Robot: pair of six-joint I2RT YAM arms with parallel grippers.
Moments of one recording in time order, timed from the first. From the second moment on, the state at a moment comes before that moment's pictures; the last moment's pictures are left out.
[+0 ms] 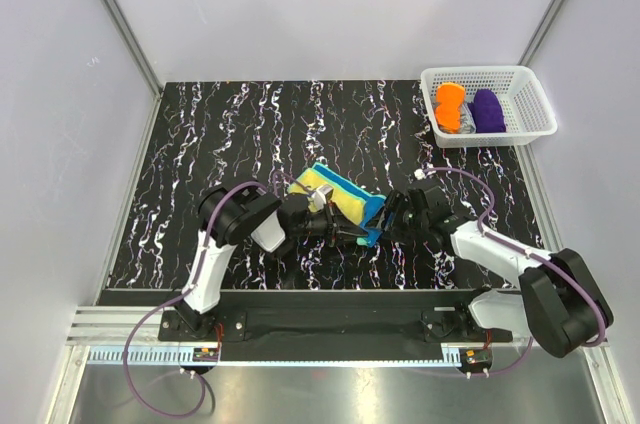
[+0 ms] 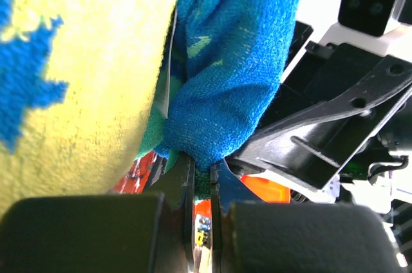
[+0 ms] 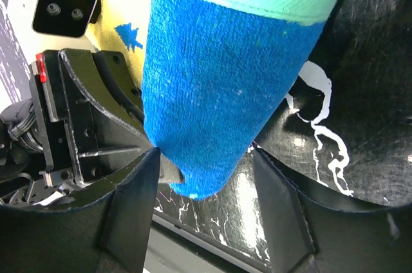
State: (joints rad) left arm -0.74 2.16 0.63 1.28 0.70 -1.64; right arm 0.48 1.23 0.50 -0.09 -0.22 0.90
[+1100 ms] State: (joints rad) left arm -0.83 1.68 0.76 0.43 0.41 -0.91; right arm 0.49 1.29 0.62 -0.31 -0.09 0.89
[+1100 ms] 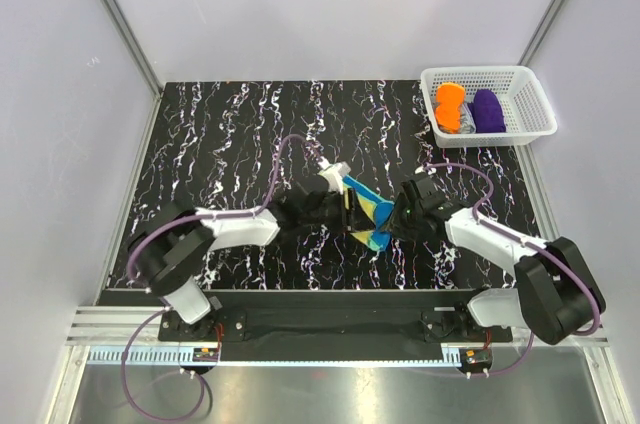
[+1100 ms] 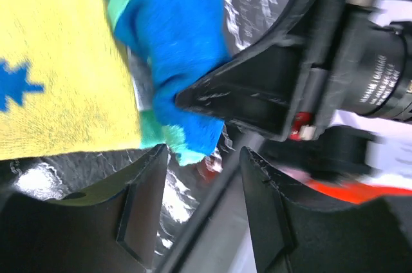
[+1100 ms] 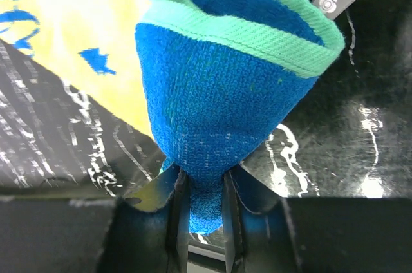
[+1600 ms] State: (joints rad) left arm -1.24 1.69 0.88 0.11 -0.32 -0.51; right arm 0.50 1.37 0.67 -0.36 -0.10 0.89
